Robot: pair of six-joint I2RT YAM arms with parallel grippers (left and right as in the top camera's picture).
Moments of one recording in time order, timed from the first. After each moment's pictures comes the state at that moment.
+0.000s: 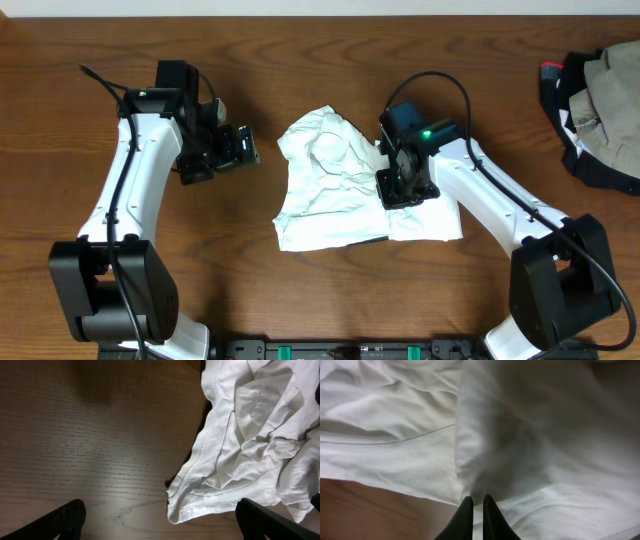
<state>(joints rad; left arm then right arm) 0.00 1.72 1.40 -1.15 0.30 -0.22 0.46 1.77 1.25 -1.00 -0.12 0.29</state>
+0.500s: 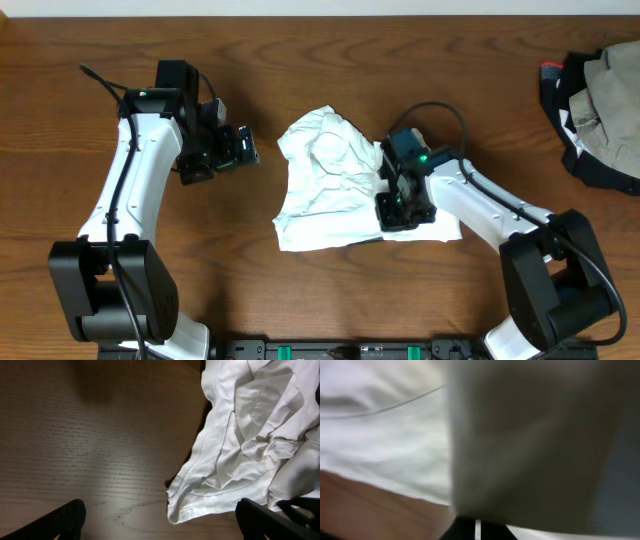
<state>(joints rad) 0.00 1.72 1.40 -1.15 0.30 -0.22 0.48 1.77 1.04 -0.83 -0.26 0.33</state>
